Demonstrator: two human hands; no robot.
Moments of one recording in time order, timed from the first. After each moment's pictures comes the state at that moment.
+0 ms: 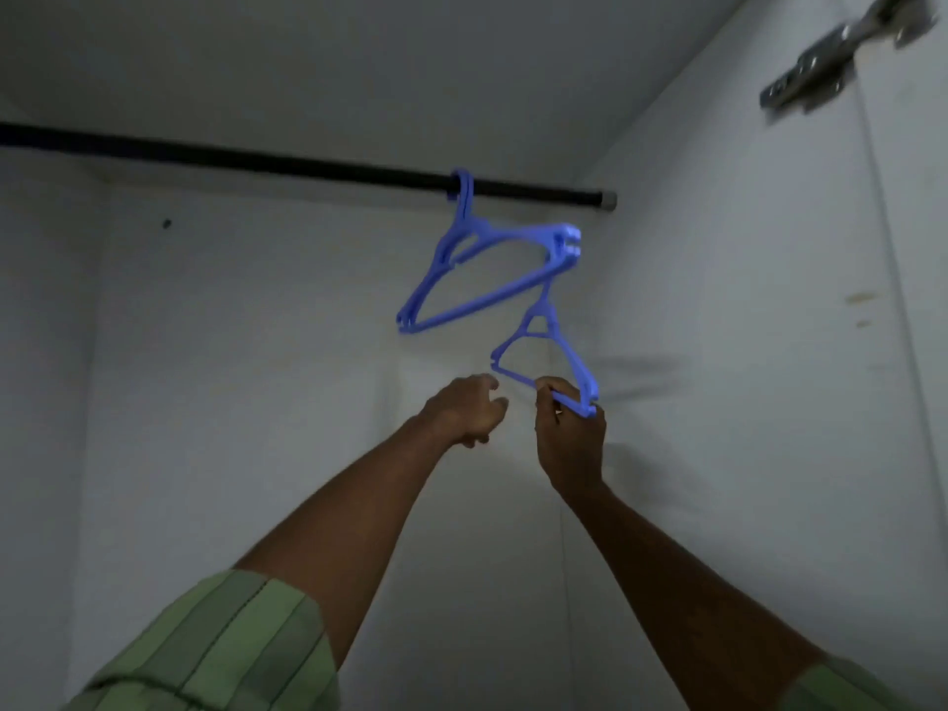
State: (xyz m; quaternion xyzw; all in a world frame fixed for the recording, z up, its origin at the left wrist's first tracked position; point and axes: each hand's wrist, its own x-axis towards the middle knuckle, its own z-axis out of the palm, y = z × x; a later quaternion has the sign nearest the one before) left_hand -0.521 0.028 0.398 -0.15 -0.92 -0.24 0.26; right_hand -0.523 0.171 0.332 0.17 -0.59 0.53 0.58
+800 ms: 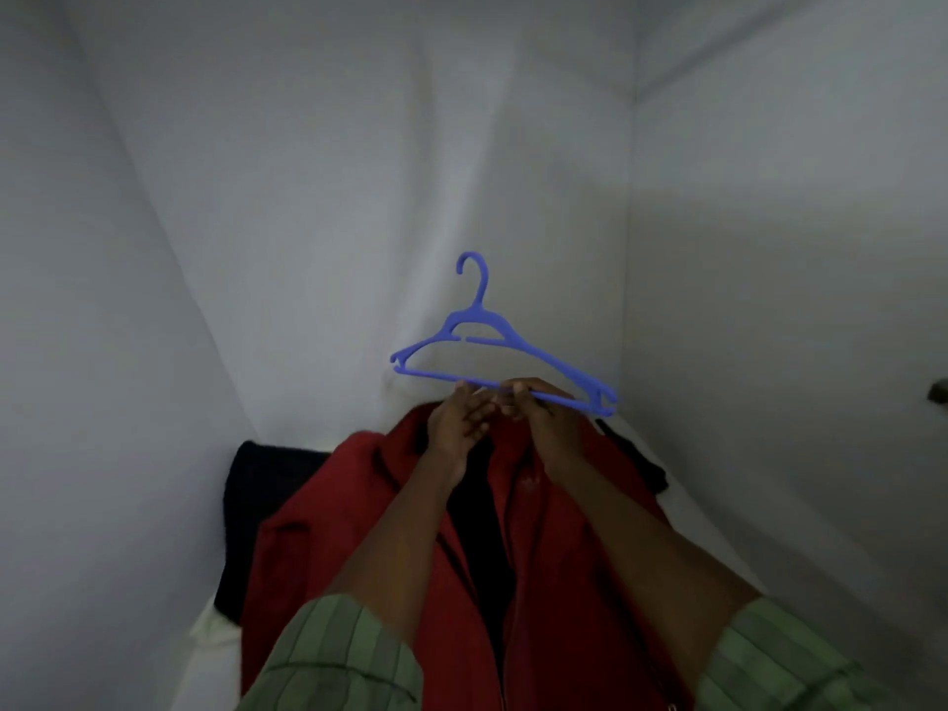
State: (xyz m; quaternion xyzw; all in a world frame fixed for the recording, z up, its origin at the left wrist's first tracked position) left_hand -0.474 -0.064 -0.015 0.09 -0.55 -0.82 0.06; right_hand -0.469 0.079 -0.014 0.17 -0.62 0.76 0.14
